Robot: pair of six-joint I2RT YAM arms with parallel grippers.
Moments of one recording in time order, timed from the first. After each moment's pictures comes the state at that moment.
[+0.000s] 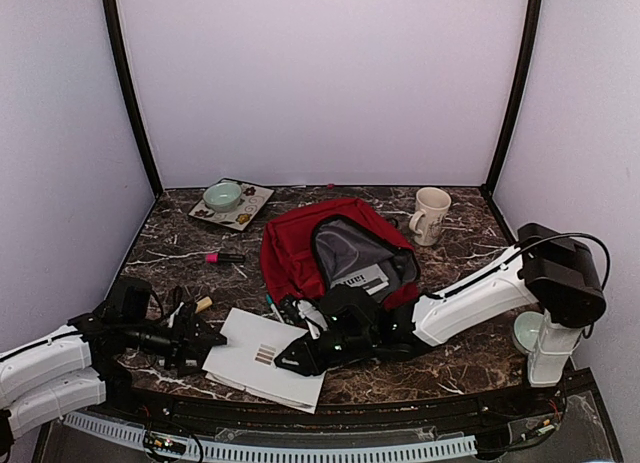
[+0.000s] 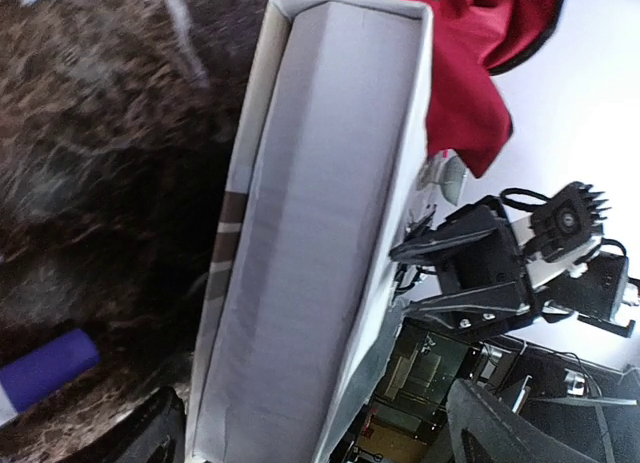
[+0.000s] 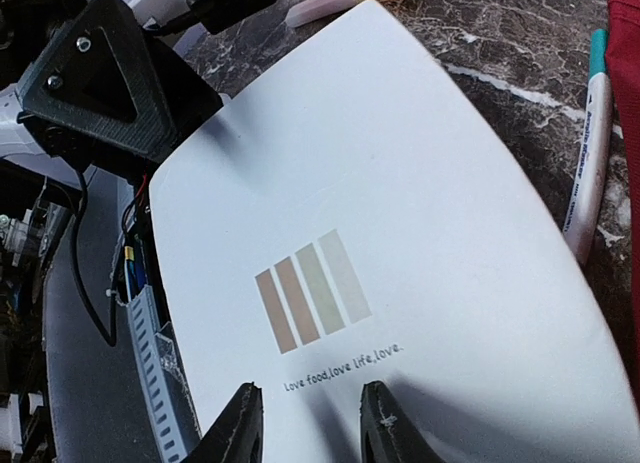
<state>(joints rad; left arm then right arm) -0.41 0.67 0.16 -0.34 0.85 -1.02 1.27 1.86 0.94 0.31 -0.24 0.61</state>
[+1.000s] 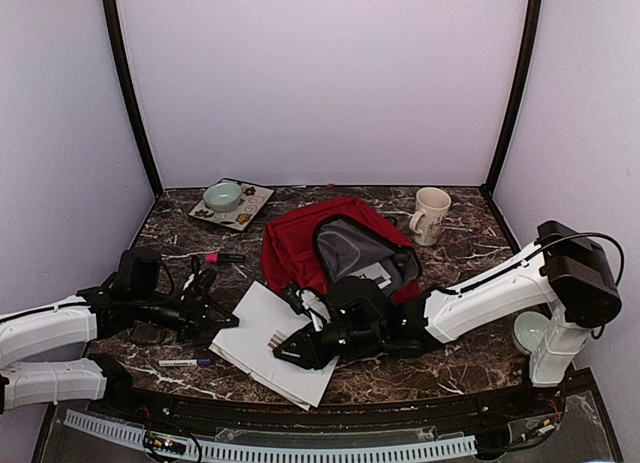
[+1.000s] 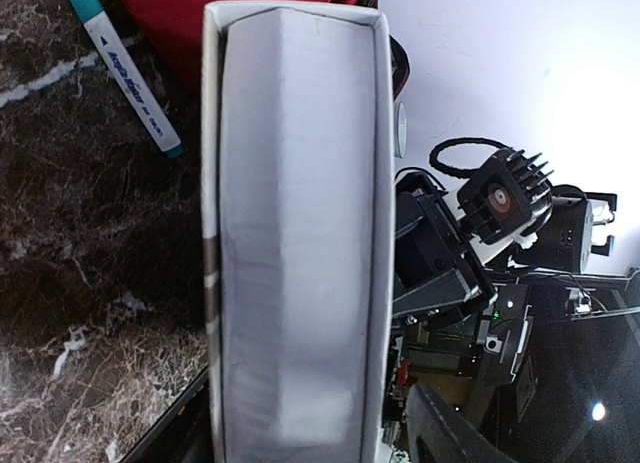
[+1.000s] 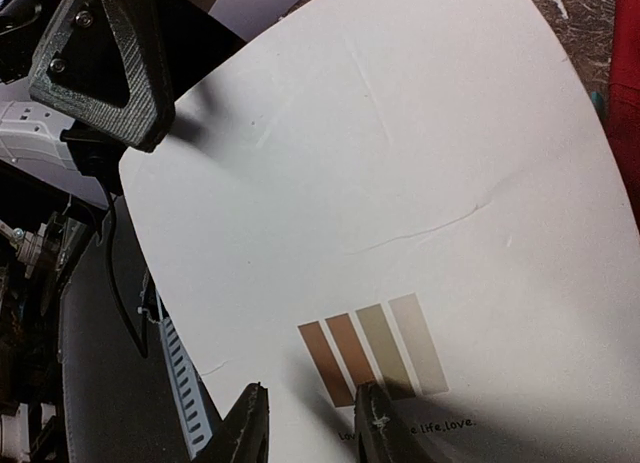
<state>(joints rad) -0.48 0.87 0.31 -0.08 0.95 -0.95 1.28 1.77 0.91 0.34 -0.21 0.61</state>
